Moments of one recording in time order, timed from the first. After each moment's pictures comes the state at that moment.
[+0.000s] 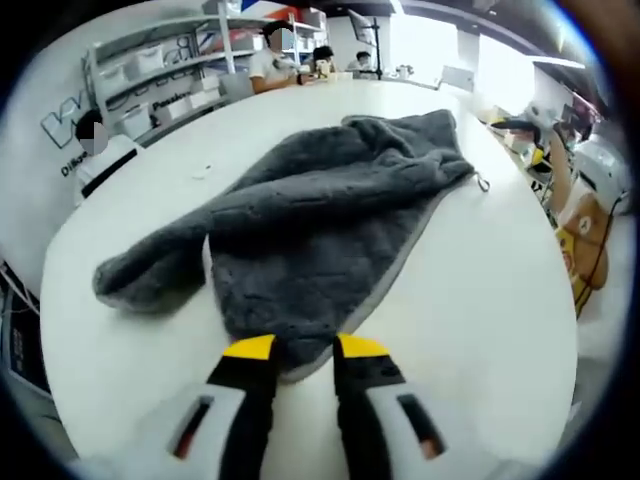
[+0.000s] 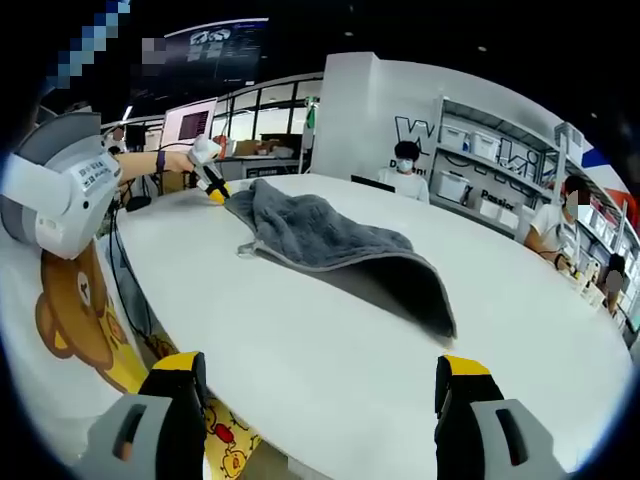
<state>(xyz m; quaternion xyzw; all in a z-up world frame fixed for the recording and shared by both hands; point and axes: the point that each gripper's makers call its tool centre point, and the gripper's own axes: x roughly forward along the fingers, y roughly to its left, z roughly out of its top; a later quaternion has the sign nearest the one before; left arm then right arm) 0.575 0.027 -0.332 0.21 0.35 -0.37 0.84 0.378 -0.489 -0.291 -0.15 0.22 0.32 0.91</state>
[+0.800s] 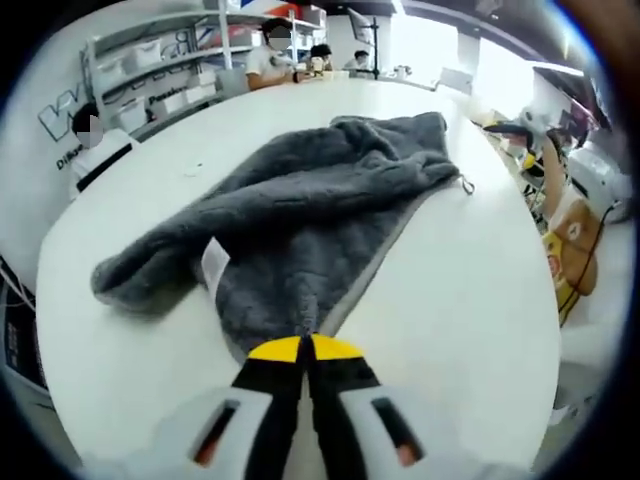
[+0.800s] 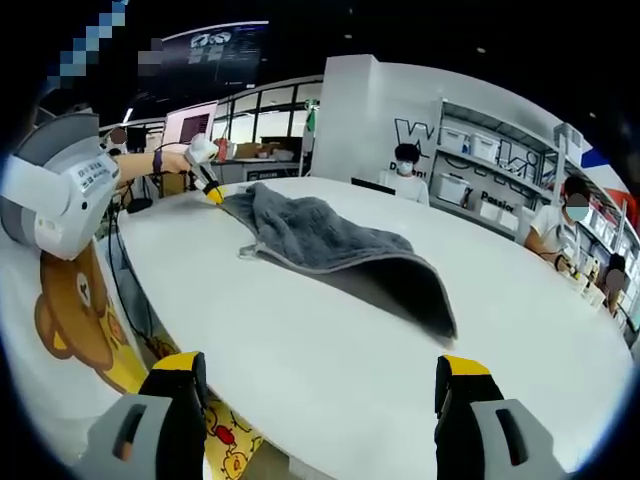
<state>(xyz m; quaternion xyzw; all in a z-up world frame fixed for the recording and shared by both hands) 0.547 0.024 -0.320 0.20 0.36 -0.38 0.83 0.378 -0.484 -0.291 -0.14 0.21 0.32 0.91</state>
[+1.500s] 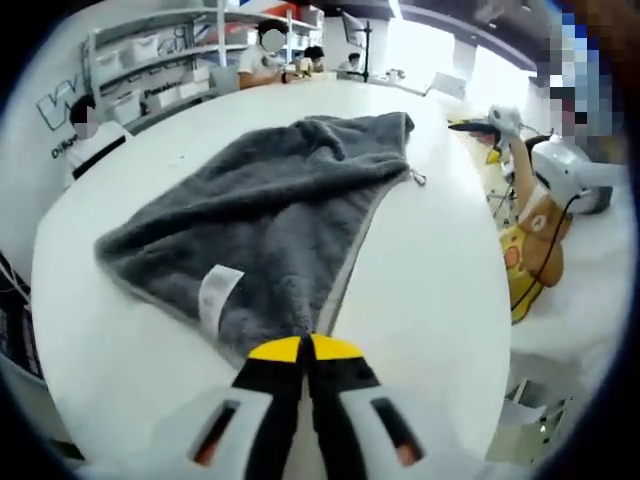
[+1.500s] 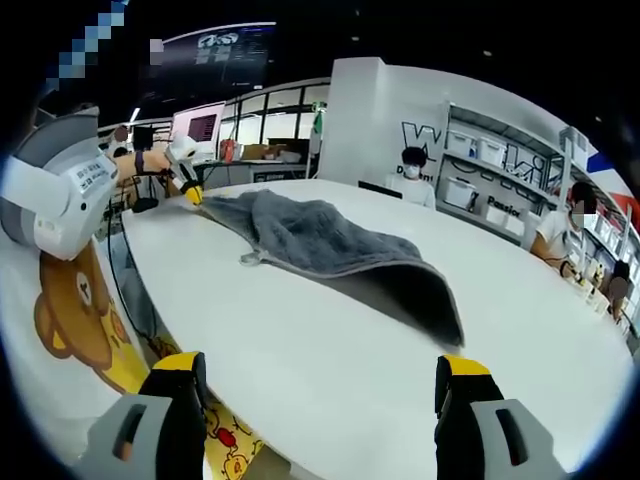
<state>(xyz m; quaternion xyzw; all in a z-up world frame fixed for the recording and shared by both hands) 0.460 0.037 -0.312 0.18 0.38 -0.39 0.82 0.379 -0.476 -0.289 -0.15 0.21 0.34 0.91</state>
